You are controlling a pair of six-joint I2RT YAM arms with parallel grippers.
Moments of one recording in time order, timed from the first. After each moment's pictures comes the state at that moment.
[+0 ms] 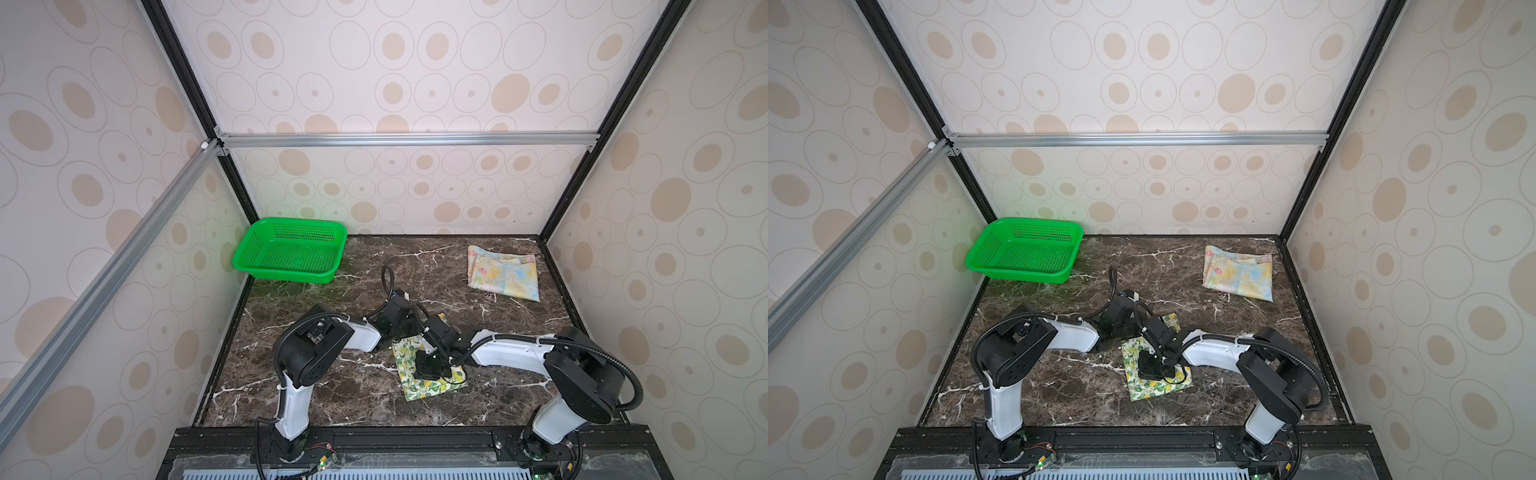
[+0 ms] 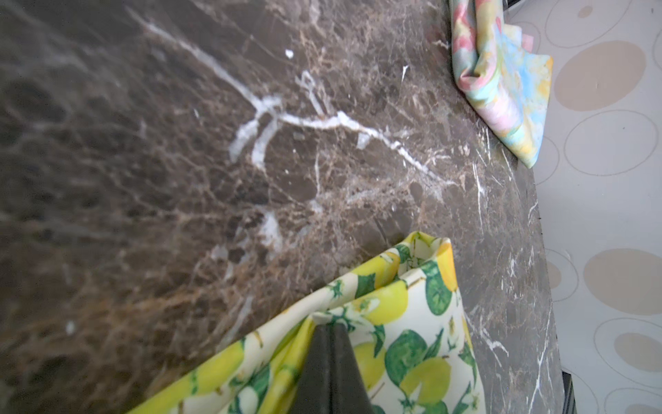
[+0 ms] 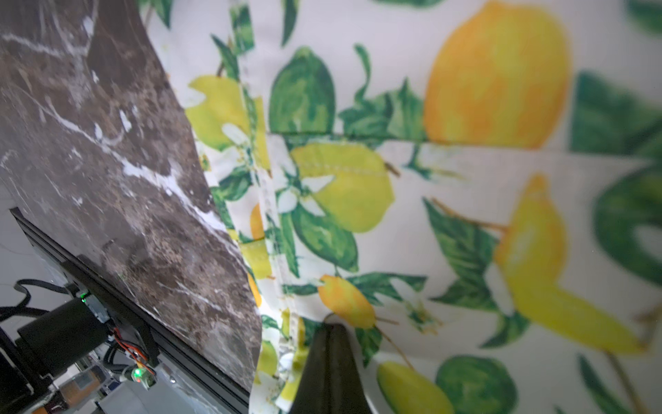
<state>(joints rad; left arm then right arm) -0.72 1.96 0.93 0.37 0.12 -0.86 0.86 1.64 0.83 -0.38 -0.34 0.87</state>
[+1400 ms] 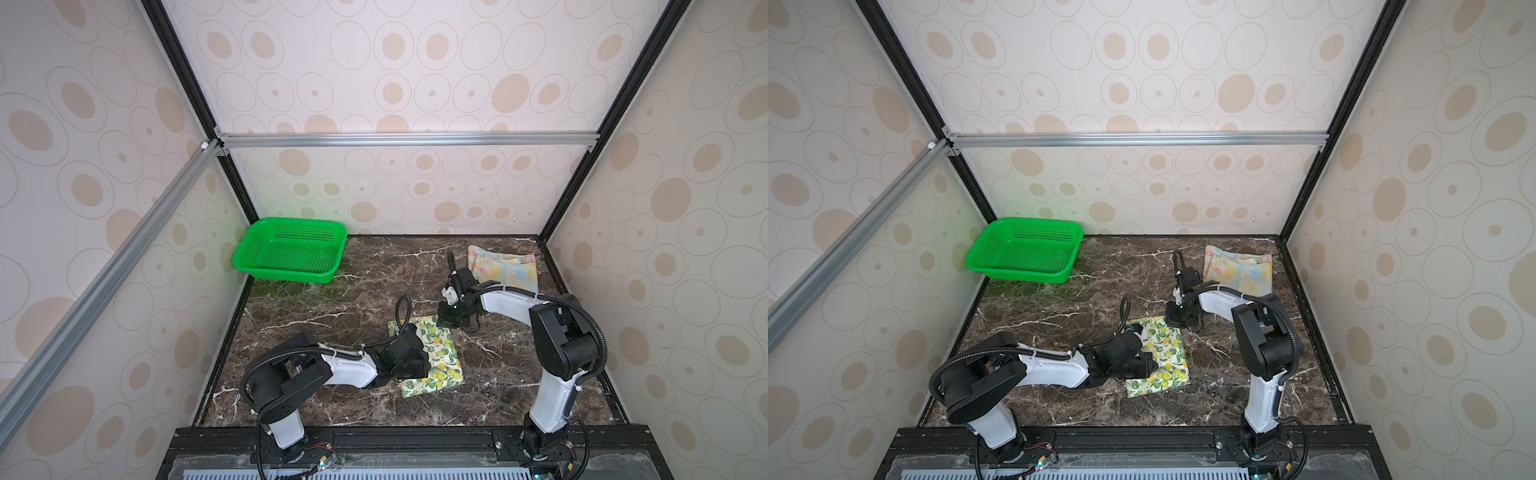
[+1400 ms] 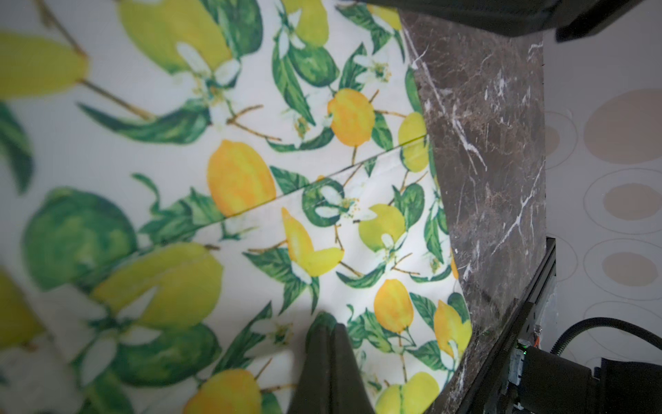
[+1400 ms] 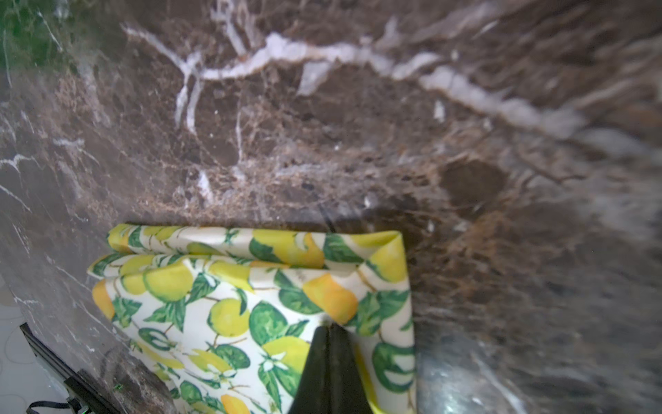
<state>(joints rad) -1.02 1.70 0.70 0.21 0.11 -0.98 0.38 1.87 1.15 -0.53 -0.34 0.48</state>
